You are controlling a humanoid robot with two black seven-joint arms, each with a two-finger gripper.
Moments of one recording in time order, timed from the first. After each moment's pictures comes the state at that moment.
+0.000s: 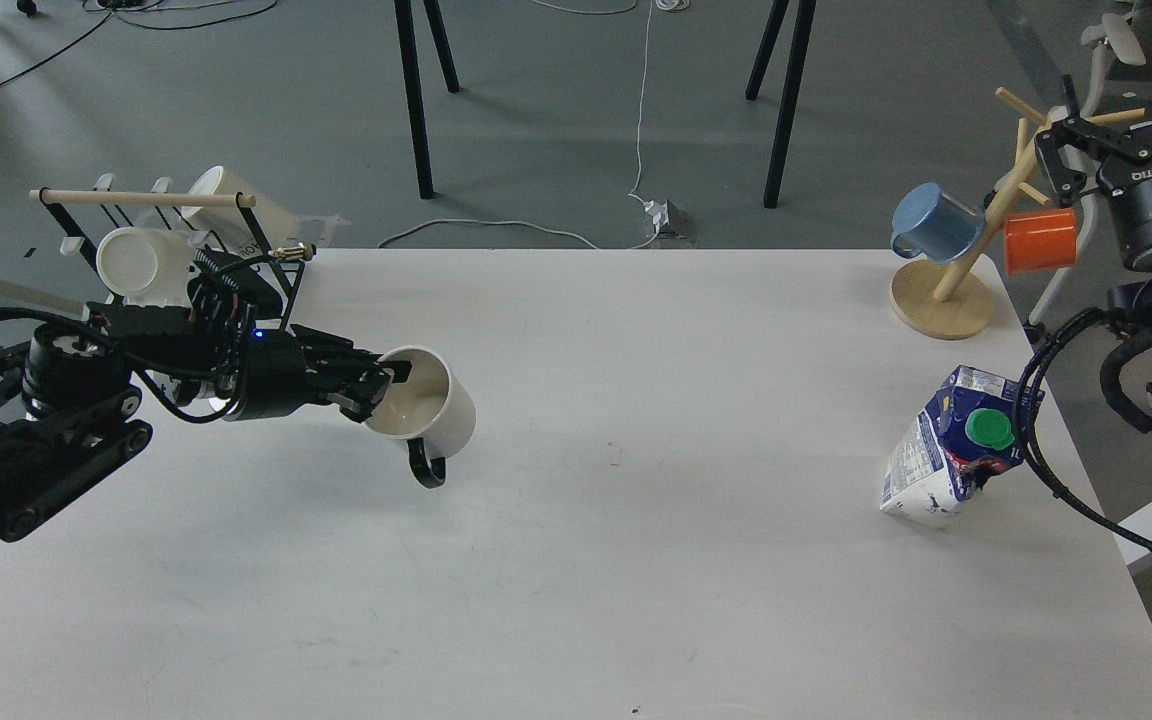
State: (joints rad) left arm -0.77 0.58 -0.46 -1.09 2.04 -0.32 -0.48; right arm 0.51 -0.42 1.33 0.88 0.19 0.49 0.13
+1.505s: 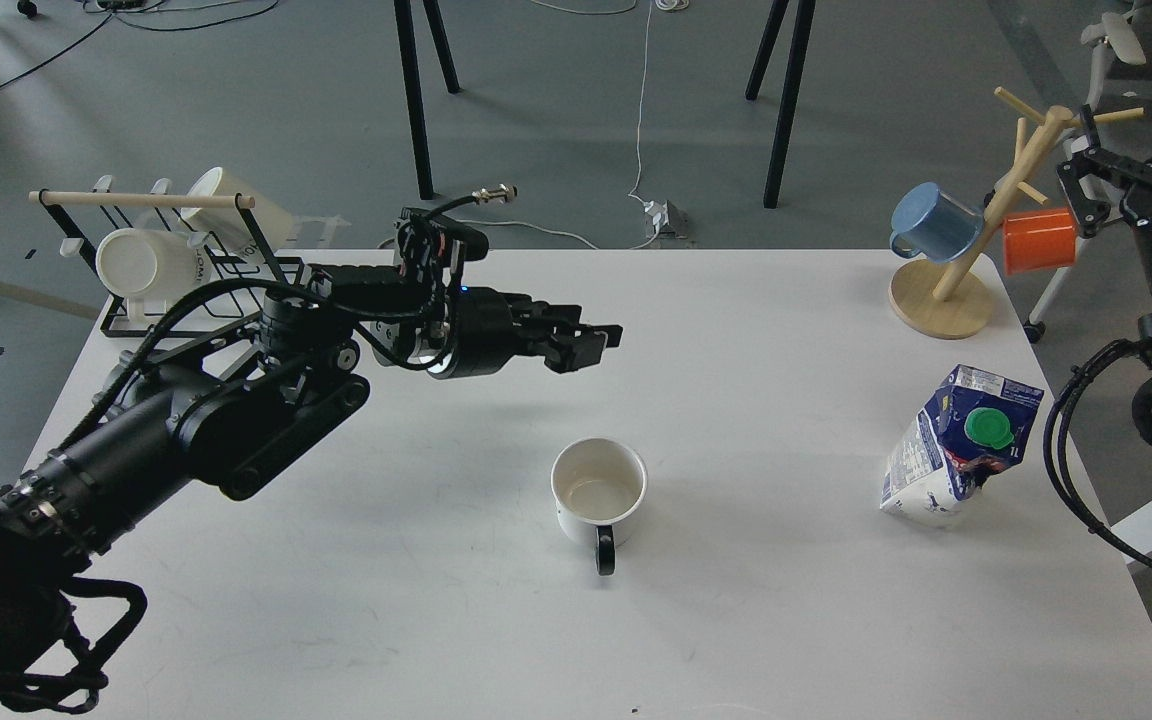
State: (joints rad) left arm -0.79 0.21 -0.80 -1.04 1.81 -0.48 -0.30; right arm 0.40 -0.48 1.33 0.98 0.19 0.49 0.13
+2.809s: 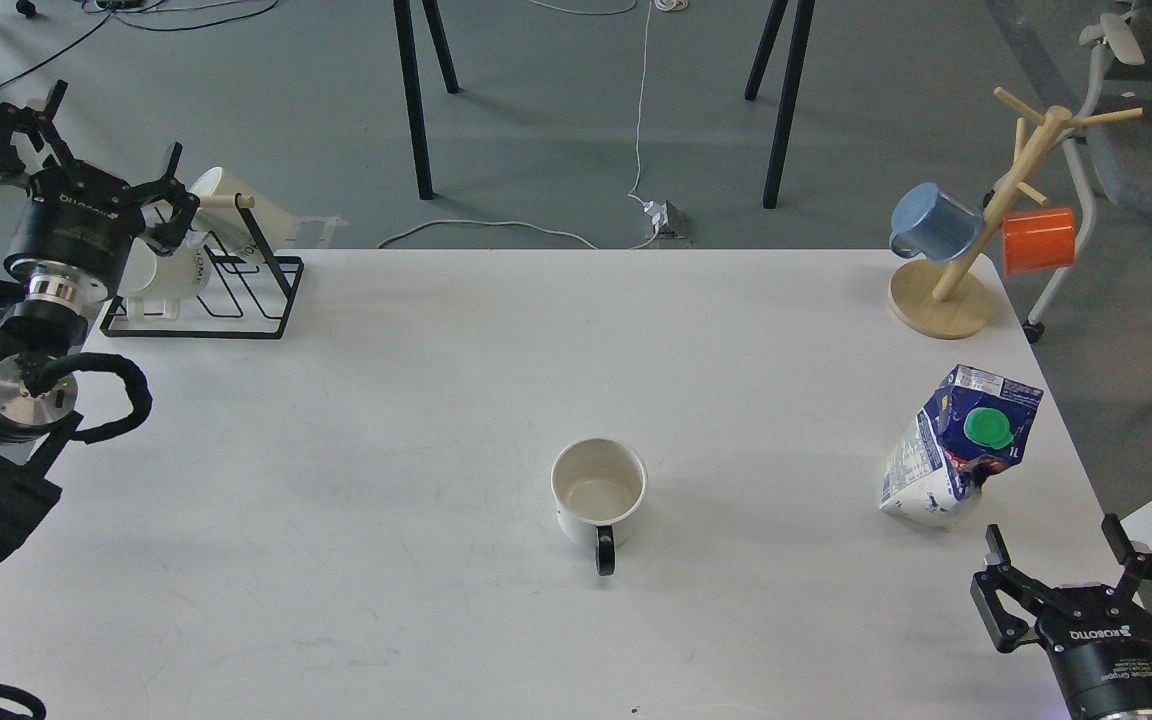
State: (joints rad) left arm -0.63 0.46 -0.91 -0.64 -0.13 -0.49 -0.35; right arm -0.51 -0.28 1.37 1.46 0.25 0.49 0.17
